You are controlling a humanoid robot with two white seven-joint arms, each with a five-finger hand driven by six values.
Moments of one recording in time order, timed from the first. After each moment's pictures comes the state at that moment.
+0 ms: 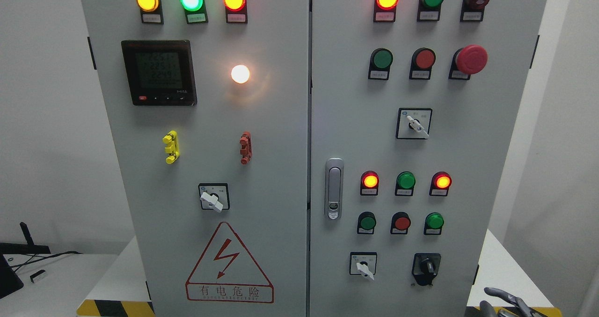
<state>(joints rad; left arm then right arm) -0.04 -0.09 0.08 0.06 0.00 -0.16 0.05 0.02 -0.09 -0.19 -1.91 -0.14 0.24 0.00</state>
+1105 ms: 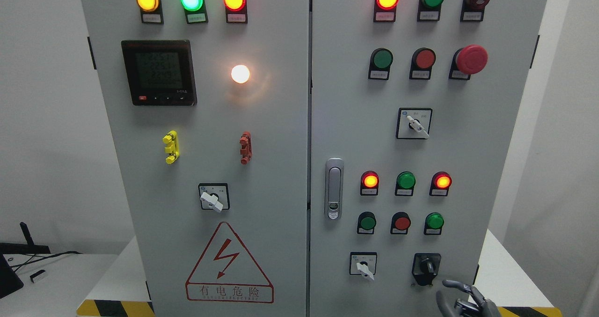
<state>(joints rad) -0.04 -0.09 0.08 0.06 0.00 -0.16 0.05 -0.08 -0.09 -0.05 -1.80 -0.13 0.25 -0.05</state>
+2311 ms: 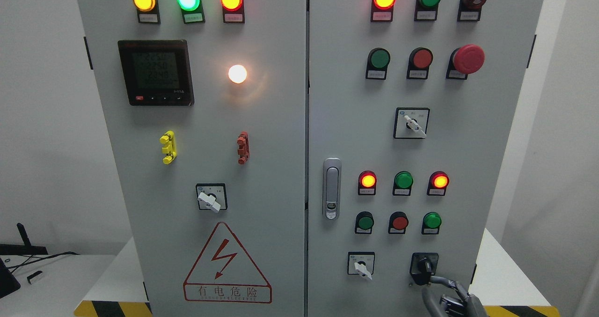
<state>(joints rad) -0.04 -0.09 0.08 0.06 0.00 -0.16 0.05 -0.11 -0.08 -0.01 -1.78 -0.13 0.25 -0.07</state>
